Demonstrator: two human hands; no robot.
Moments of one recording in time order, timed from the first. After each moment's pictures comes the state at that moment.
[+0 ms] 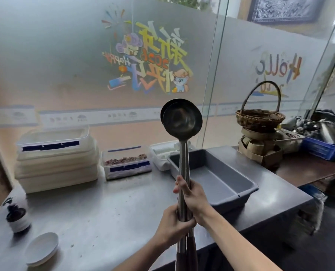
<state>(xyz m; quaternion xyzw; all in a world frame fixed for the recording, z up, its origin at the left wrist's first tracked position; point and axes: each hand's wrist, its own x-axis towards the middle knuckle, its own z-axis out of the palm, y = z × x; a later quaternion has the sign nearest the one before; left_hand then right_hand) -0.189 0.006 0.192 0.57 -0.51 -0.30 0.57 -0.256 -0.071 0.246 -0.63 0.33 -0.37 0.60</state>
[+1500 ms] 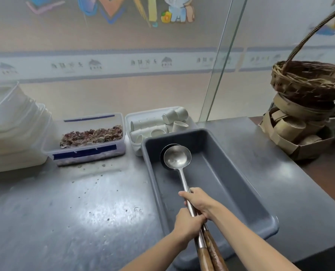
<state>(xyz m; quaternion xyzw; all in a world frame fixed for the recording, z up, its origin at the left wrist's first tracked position) -0.224 -0.394 0.081 0.72 -0.18 -0.51 0.43 -0.248 -0.508 0.059 -0.62 0.50 0.01 0.60</state>
